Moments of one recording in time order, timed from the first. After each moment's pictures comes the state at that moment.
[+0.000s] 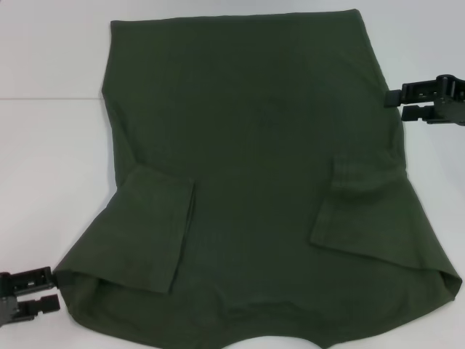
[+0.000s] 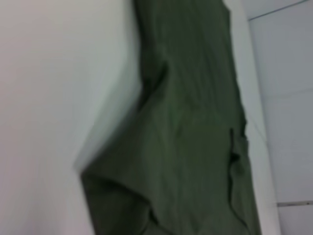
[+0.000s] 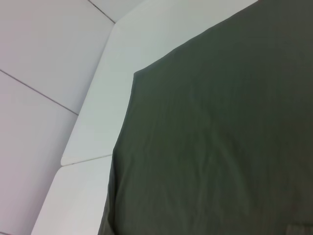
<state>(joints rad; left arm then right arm) -0.31 -1.99 0.35 0.75 2.29 1.79 -2.36 0.76 1.85 -0.67 -0.66 -2.17 -1.39 2.51</state>
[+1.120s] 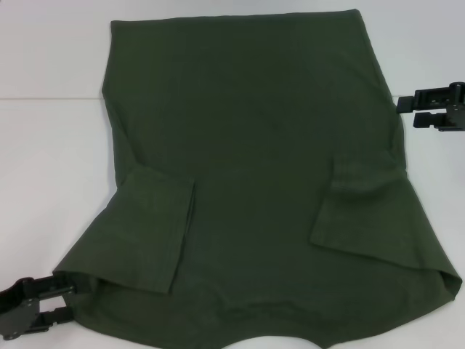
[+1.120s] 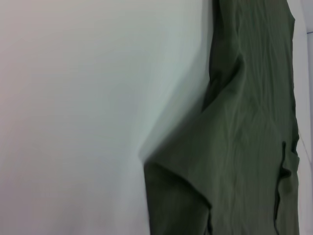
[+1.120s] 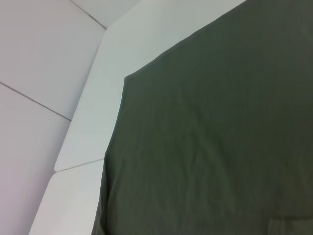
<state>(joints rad) -0.33 -2.03 0.37 0.71 2.36 1.64 -2.45 0.73 1.84 -0.66 -0.66 -2.16 -1.39 2.50</state>
